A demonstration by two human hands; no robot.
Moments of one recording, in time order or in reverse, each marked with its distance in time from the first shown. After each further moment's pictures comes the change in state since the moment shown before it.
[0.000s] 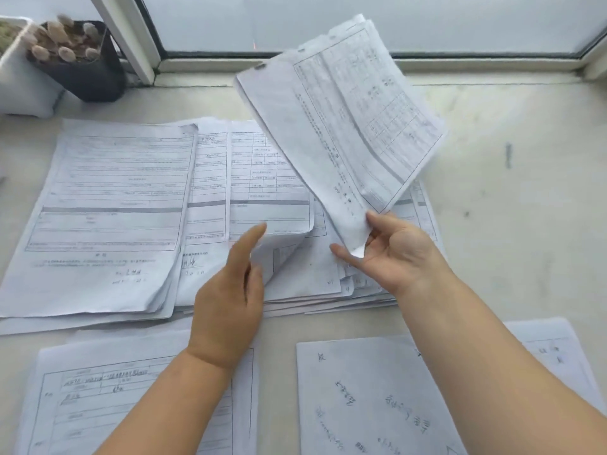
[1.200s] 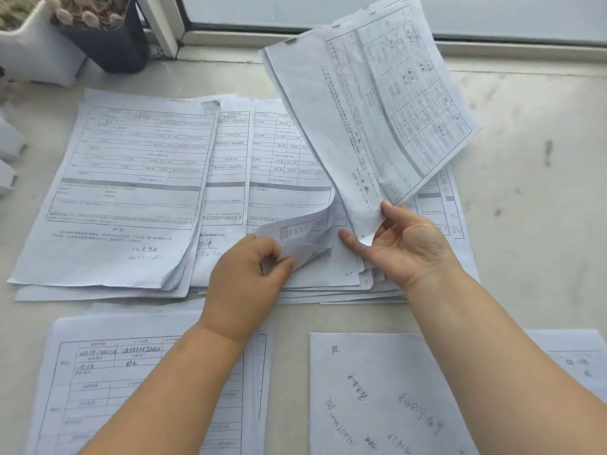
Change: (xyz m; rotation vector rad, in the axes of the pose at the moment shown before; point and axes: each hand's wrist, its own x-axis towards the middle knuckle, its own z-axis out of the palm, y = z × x) left_hand 0.013 -0.004 0.003 -0.018 -0.057 -0.156; right_hand 0.020 0.012 0.000 0.103 -0.063 0.012
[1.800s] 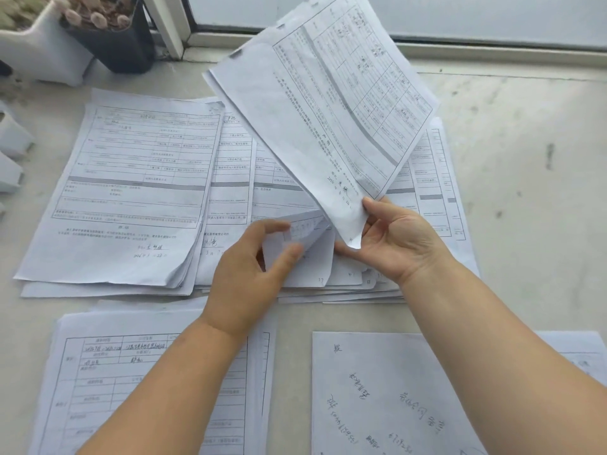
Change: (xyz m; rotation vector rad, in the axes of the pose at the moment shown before) left_hand 0.000 0.002 -0.006 -0.224 -0.034 -0.053; right_hand -0.001 0.006 0.014 -0.092 -0.149 0.126
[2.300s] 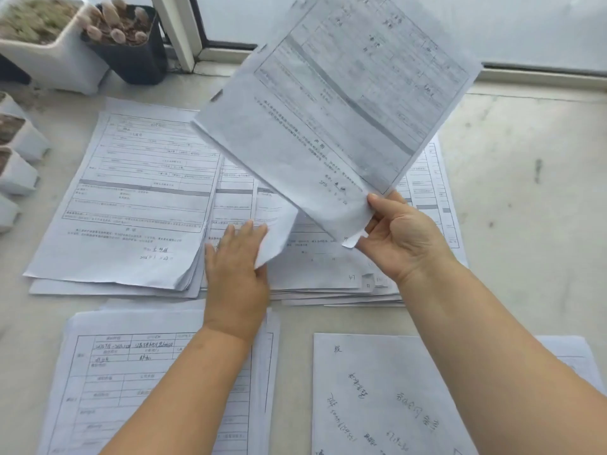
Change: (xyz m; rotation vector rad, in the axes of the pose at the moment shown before) left_hand -0.004 -0.021 0.001 0.453 0.163 0.042; right_hand -0.016 -0.003 0.023 -0.198 0.113 -0.202
